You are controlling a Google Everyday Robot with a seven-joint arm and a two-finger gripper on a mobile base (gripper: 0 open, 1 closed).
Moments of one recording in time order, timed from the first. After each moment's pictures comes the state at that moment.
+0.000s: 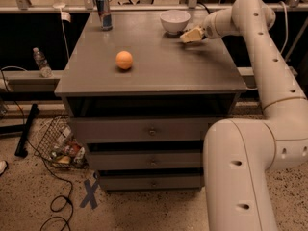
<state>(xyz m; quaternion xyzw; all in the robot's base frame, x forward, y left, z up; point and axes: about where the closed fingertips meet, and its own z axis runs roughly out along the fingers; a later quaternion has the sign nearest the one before) 0.915 -0.168 0.866 -0.36 0.78 0.08 0.50</state>
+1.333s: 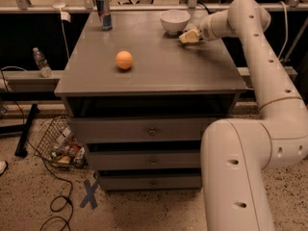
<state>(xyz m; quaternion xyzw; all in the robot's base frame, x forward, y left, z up) 0.919 -0.157 0.853 -0.36 0.79 0.08 0.50</state>
